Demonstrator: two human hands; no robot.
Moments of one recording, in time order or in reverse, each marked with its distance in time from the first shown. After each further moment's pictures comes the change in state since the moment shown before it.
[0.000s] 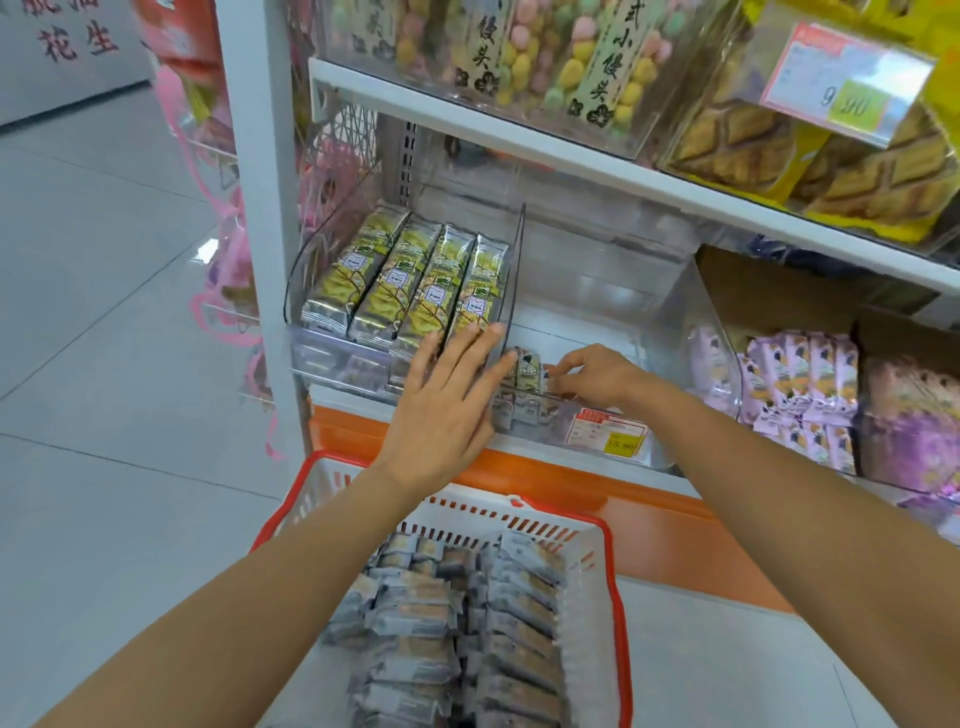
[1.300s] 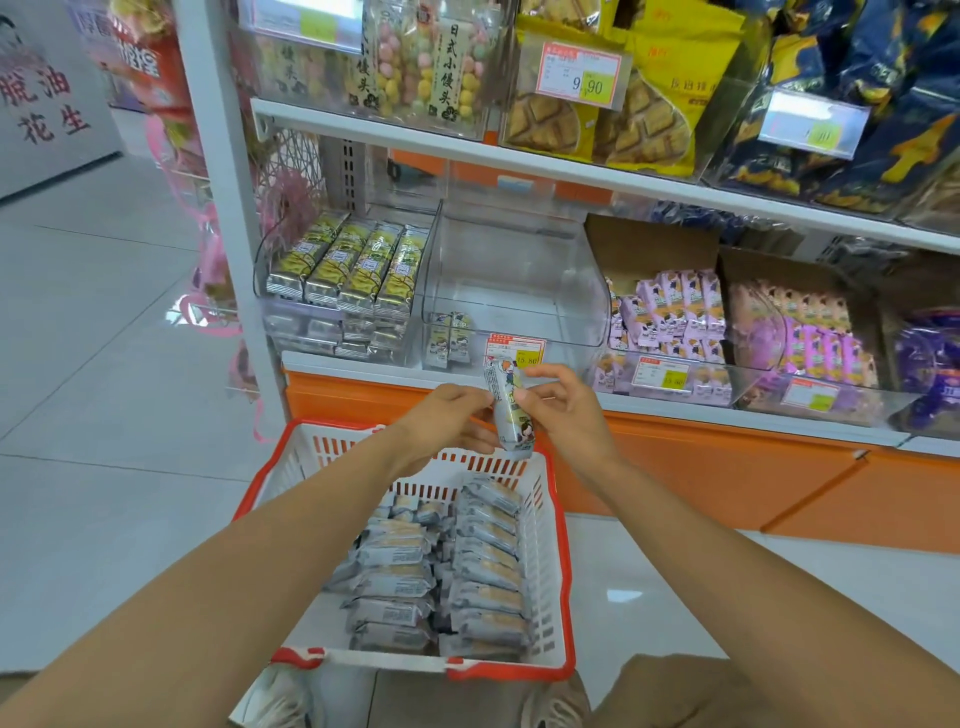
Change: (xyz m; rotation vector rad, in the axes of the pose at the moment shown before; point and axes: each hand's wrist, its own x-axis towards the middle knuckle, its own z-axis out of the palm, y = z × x) left_hand -0.025 0.112 -0.086 -1.486 -0.643 -0.696; right_hand -0.193 0.050 0.064 0.903 0.331 -0.215
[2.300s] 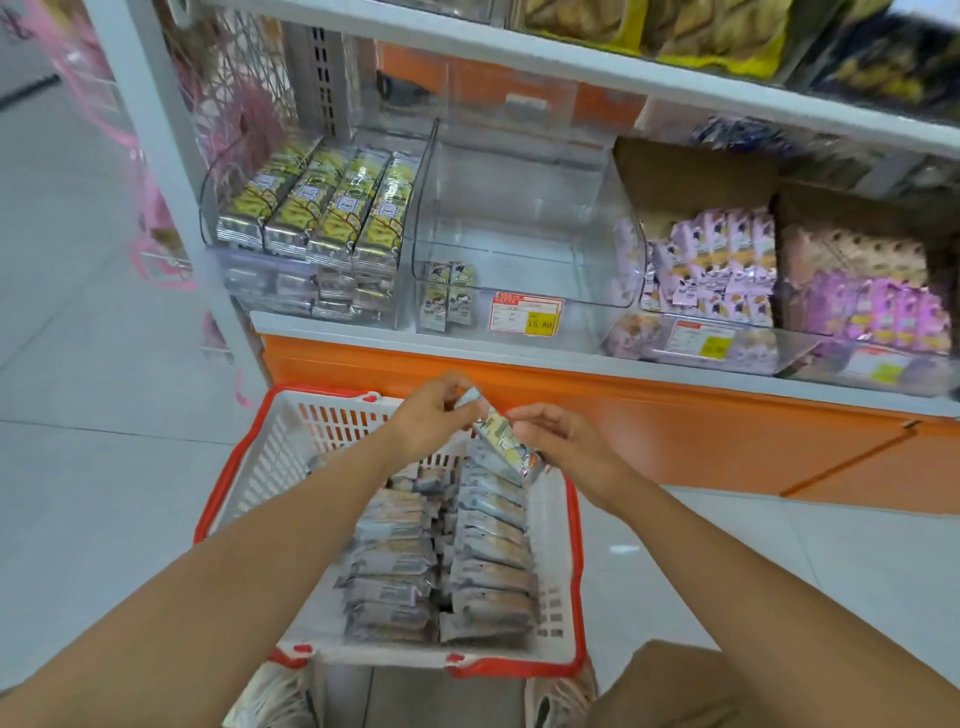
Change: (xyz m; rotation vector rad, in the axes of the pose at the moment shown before) left_hand 0.048 -0.069 -0.019 0.257 0.082 0.045; right_hand 0.009 0.083 -0.011 0.004 -0.314 0.267
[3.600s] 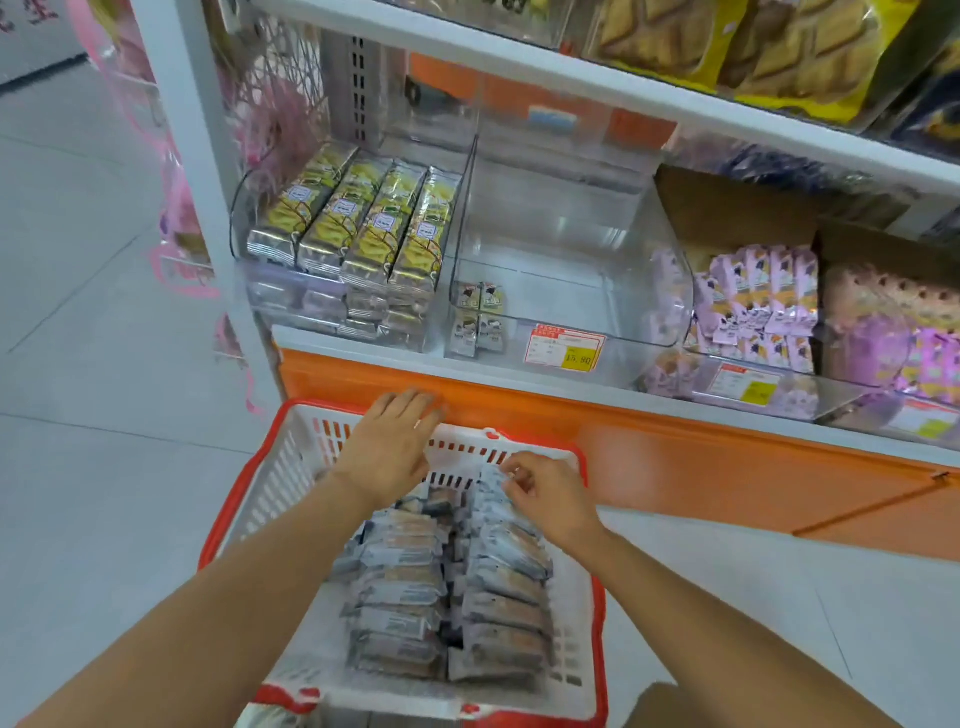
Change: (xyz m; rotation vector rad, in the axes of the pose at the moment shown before) left_hand 0.009 -0.076 -0.056 1.338 0.063 0.285; right_hand 0.043 0.033 0.041 -0.800 0.097 -0.039
